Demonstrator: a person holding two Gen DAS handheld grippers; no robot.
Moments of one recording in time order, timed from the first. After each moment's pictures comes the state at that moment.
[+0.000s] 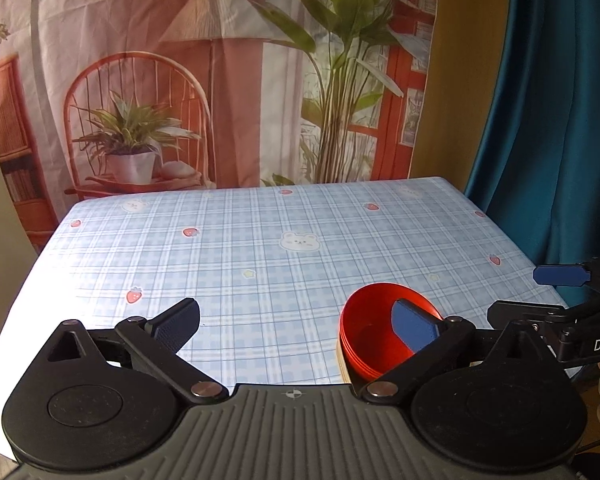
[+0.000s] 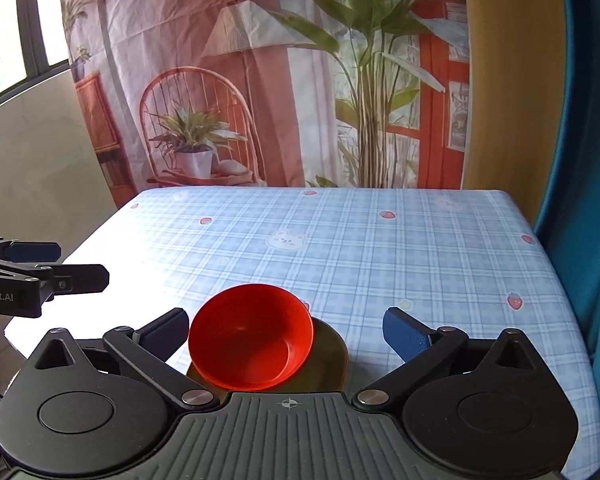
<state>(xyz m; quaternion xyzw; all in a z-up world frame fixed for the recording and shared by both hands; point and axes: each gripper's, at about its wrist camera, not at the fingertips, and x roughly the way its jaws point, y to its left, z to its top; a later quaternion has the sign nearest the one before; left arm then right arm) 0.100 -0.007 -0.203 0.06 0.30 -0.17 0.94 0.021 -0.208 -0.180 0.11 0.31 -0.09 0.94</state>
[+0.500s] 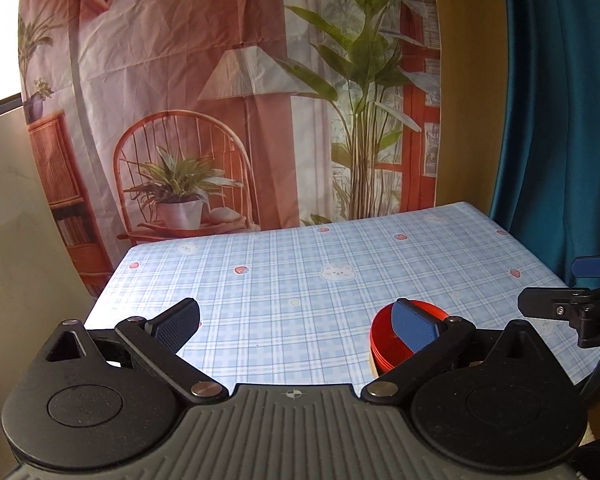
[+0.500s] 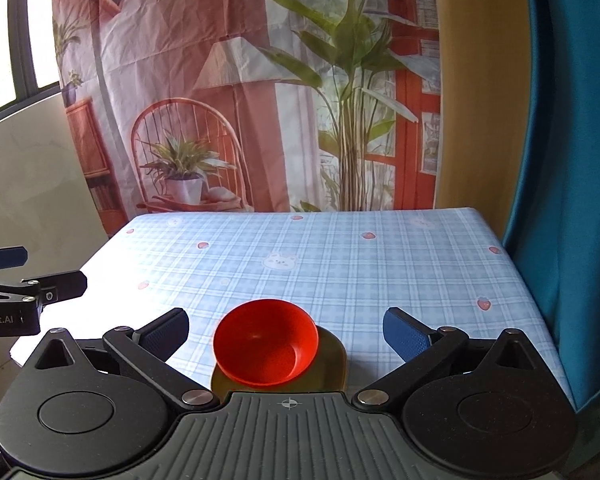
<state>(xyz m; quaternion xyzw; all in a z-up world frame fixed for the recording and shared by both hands) 0.043 0.001 -0.163 0.10 0.24 -0.12 0.96 -0.022 -0.171 -0.137 0.11 0.28 -0.13 0.94</state>
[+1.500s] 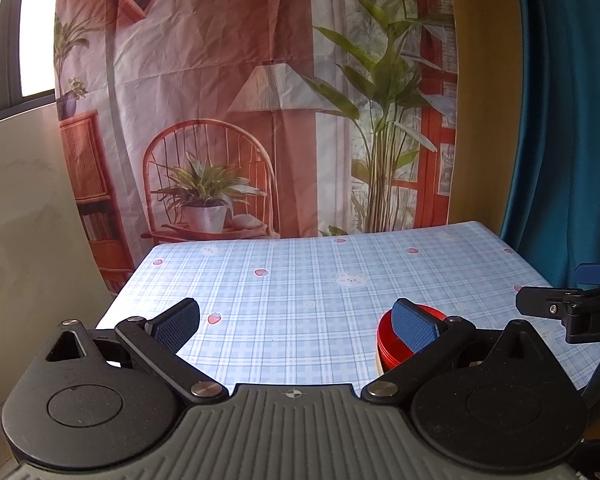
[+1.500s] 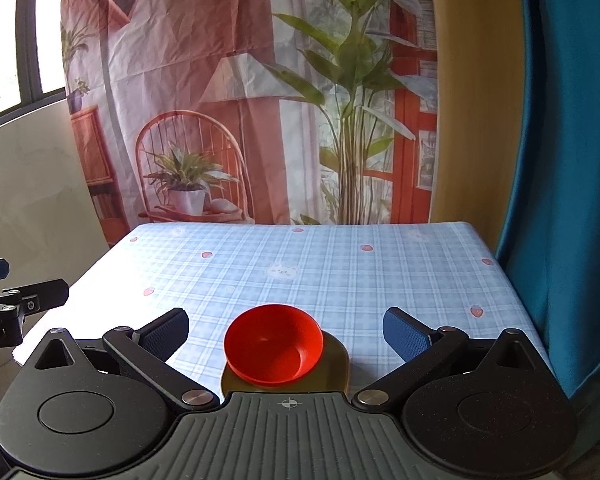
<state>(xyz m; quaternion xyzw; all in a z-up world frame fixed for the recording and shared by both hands) 0.007 0.013 -0.157 0.08 0.22 -0.08 0.97 -0.039 -0.151 -0.126 0.09 0.26 -0.14 0.95</state>
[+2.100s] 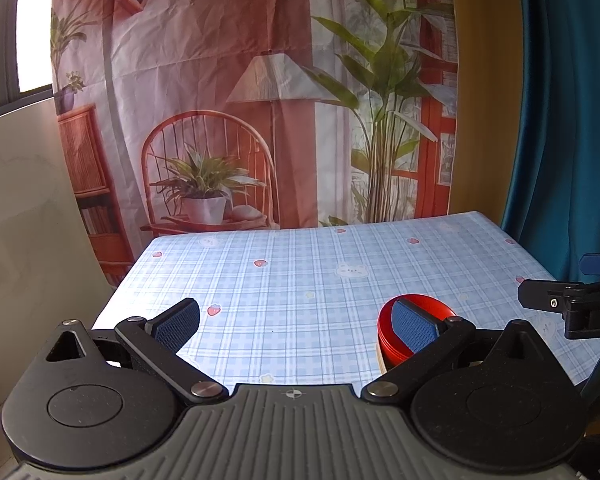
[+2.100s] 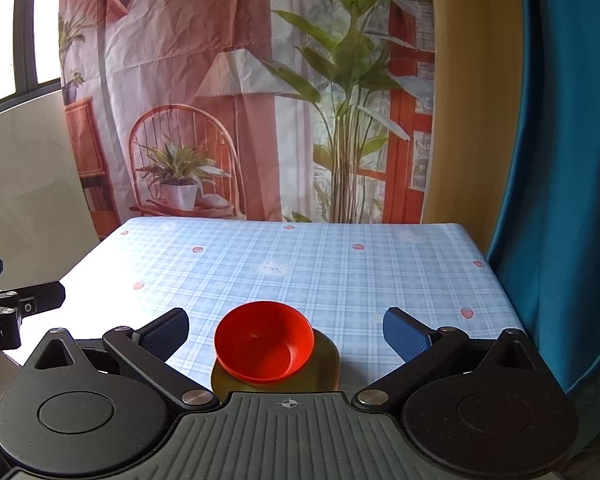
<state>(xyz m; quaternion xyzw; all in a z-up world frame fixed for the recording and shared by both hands) 0.009 0.013 -0.158 0.08 0.23 -0.09 0.97 -0.039 -0.149 -0.126 0.08 0.27 -0.15 0.95</state>
